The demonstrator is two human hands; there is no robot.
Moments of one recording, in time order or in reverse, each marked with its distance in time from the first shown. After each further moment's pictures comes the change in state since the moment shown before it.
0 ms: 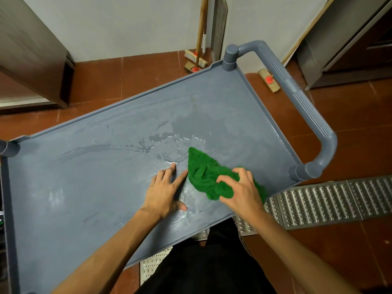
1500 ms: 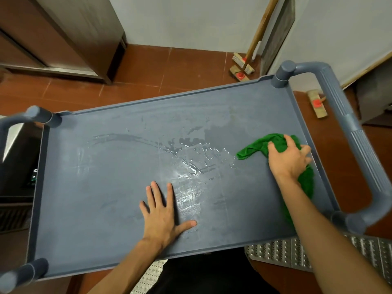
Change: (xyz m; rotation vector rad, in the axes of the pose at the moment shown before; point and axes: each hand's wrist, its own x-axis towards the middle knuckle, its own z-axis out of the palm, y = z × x) left_hand -0.046 -0.017 0.055 -0.191 0.064 -0.545; right_hand 0.189 0.000 -0.037 -0.001 0.256 0.569
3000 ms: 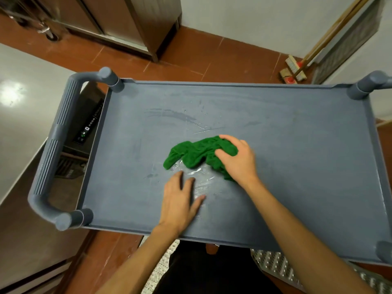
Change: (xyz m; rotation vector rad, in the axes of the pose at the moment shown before) left_hand -0.021 -0.068 -0.005 -0.314 0.292 -0.048; right_hand -0.181 -0.138 0.080 0.383 -0.581 -0.560
